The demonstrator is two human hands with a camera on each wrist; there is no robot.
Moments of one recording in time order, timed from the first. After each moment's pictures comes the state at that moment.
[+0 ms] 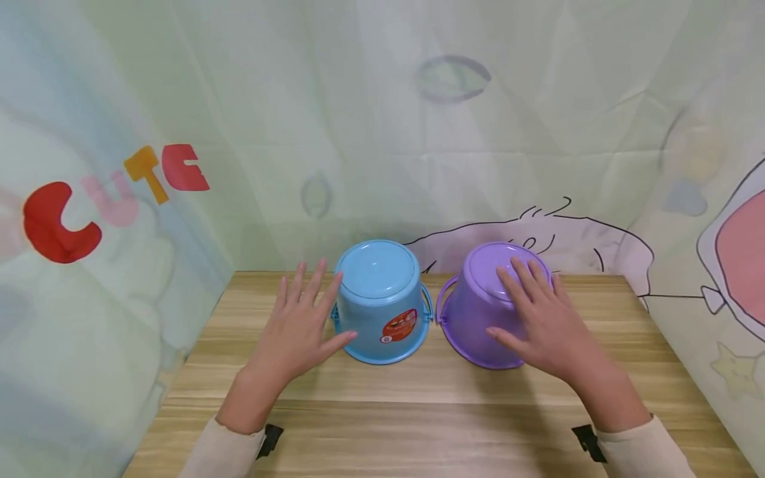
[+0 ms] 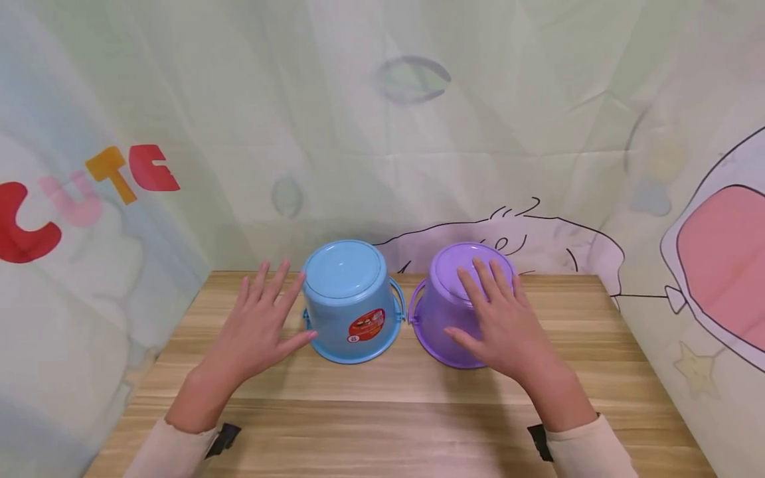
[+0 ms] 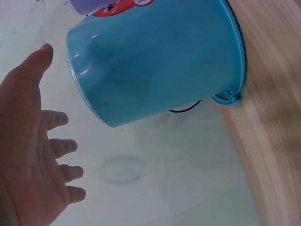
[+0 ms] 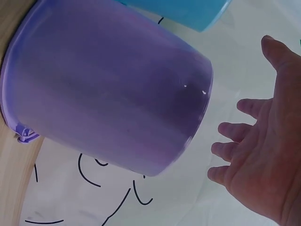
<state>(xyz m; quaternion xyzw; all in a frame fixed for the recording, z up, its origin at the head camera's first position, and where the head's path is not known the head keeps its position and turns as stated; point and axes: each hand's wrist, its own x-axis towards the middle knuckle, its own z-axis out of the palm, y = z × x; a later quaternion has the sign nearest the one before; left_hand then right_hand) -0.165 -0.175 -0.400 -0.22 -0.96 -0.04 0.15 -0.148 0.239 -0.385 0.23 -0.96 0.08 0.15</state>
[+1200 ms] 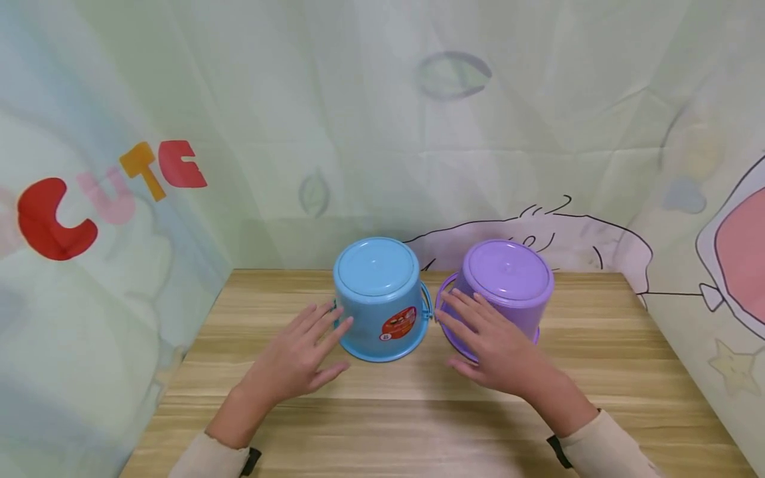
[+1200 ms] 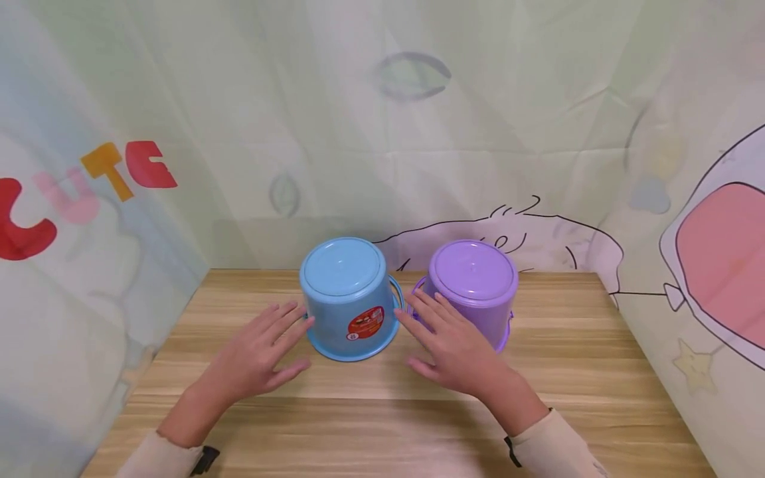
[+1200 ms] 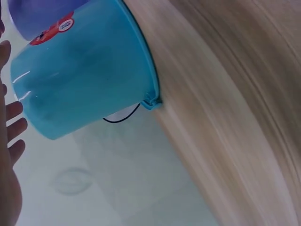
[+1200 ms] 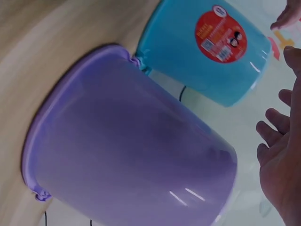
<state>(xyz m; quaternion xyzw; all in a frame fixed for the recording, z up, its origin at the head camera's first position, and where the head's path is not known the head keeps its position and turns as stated) -0.158 -0.197 -0.443 -0.46 -0.83 -0.04 0.31 -0.151 0.188 -0.430 0.43 -0.86 0.09 0.24</state>
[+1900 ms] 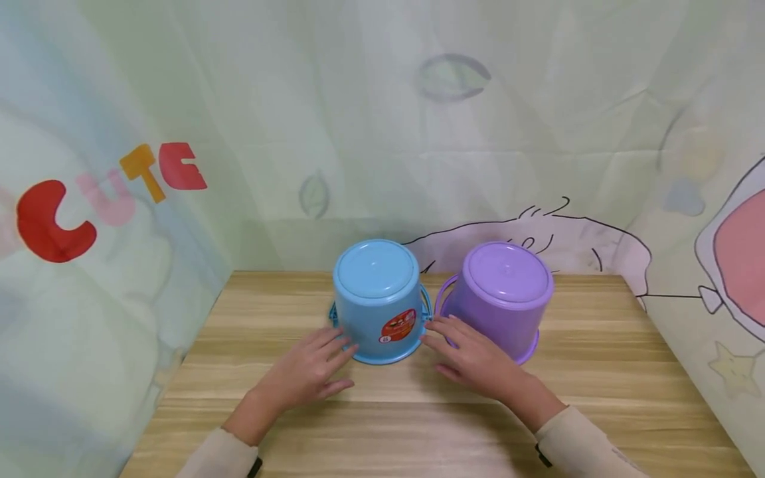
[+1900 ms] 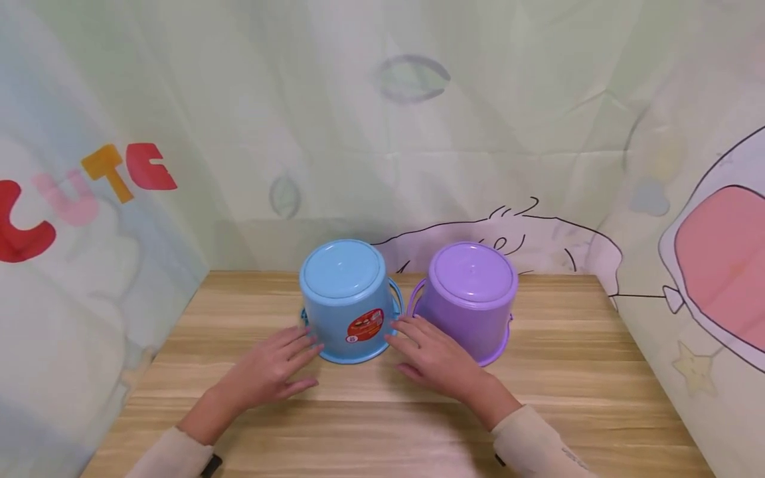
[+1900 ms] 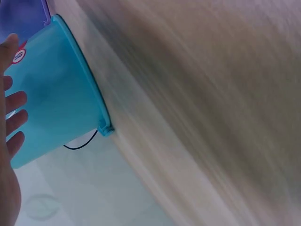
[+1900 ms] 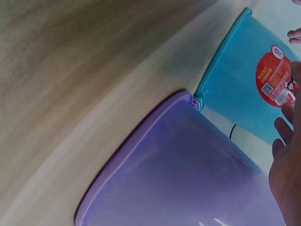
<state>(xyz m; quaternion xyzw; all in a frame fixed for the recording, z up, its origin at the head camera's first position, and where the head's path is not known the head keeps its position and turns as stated) -0.165 -0.192 -0.483 -0.50 -0.82 -0.02 0.27 -0.168 0.174 -0.485 0.49 -0.83 0.11 0.24</state>
